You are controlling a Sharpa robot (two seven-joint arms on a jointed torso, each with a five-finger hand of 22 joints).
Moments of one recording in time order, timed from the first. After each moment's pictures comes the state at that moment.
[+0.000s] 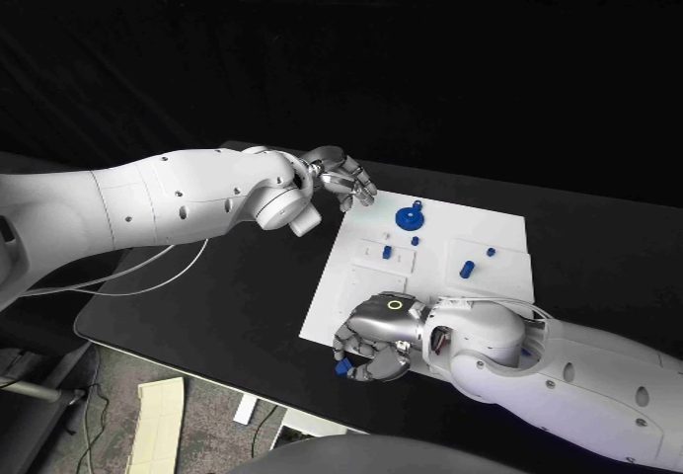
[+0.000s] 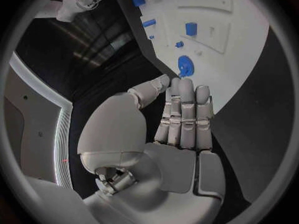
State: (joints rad) left arm 1.42 -0.80 -0.19 1.37 -0.57 -0.22 -0.09; left_hand 1.15 -0.18 0.73 -0.22 0.05 0.87 0.14 0.37 0.62 1.20 0.04 0.37 0.37 1.13 -0.06 1.02 0.48 0.05 0.90 -0.12 0.91 1.15; right arm 1.14 -0.49 -0.20 1.59 -1.71 -0.08 0.12; right_hand 1.12 -0.08 0.42 -0.29 0.29 0.97 0.10 0.31 0.40 1.00 0.01 1.11 1.02 1.24 -0.10 1.16 1.13 0.23 1.16 -0.04 0.97 1.31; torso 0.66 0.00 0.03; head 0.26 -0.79
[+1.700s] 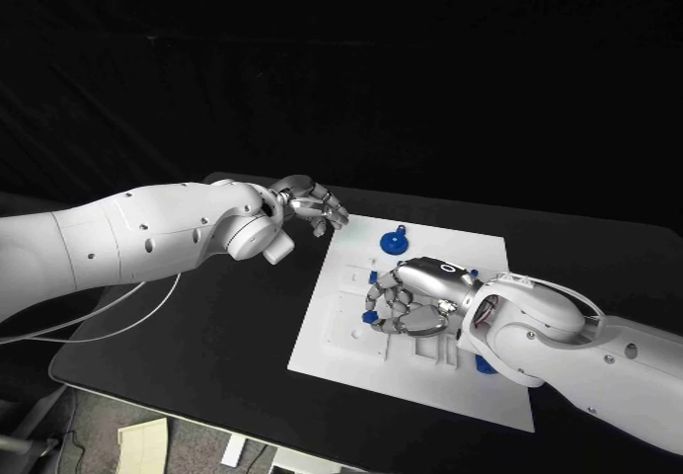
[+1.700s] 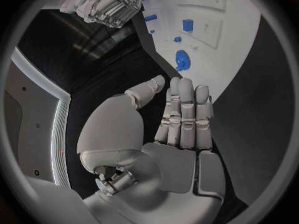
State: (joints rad) left arm 1.42 -0.86 -0.19 1.38 -0.50 -0.22 -0.07; left_hand 1.10 -0.19 0.71 -0.17 0.05 0.85 0.14 0.39 0.59 1.21 0.04 0.34 0.39 1.13 -0.06 1.01 0.50 0.05 0.90 -0.12 0.90 1.15; right arm 1.15 -0.65 -0.04 1.59 -1.54 -0.22 0.08; right_hand 1.01 -0.09 0.52 -0.28 0.30 0.99 0.10 0.31 0.40 1.01 0.00 1.12 1.02 1.25 -0.10 1.17 1.11 0.23 1.17 -0.04 0.98 1.31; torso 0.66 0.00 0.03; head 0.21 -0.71
